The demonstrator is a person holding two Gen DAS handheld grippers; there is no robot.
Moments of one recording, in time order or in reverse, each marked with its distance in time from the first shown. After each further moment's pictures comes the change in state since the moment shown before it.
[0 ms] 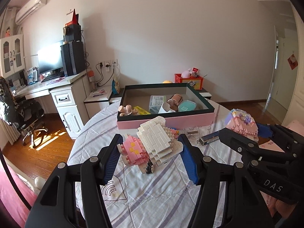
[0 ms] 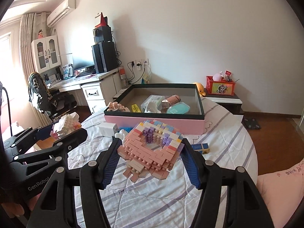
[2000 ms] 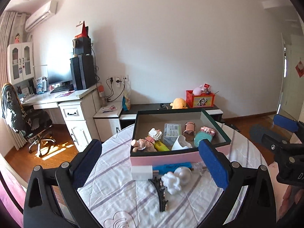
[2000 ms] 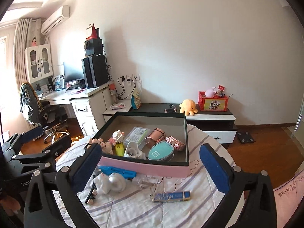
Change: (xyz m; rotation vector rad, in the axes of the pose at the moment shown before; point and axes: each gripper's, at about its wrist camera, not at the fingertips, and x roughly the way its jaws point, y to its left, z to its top) left arm 0.018 0.009 0.053 -0.015 -0.111 0.087; right arm 0.002 -0.022 0.064 -0.002 -0.122 -0.061
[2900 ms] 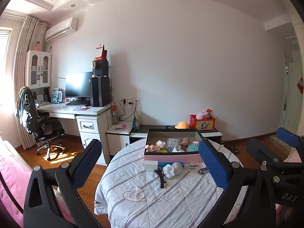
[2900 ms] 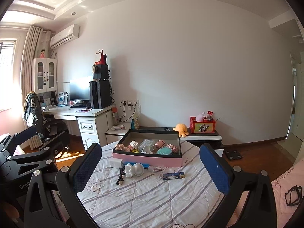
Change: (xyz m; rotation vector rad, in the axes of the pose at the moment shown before) left arm -0.168 0.010 -0.016 -0.069 -0.183 0.061; right arm -0.167 0.059 -0.024 -0.041 -0.169 -0.066
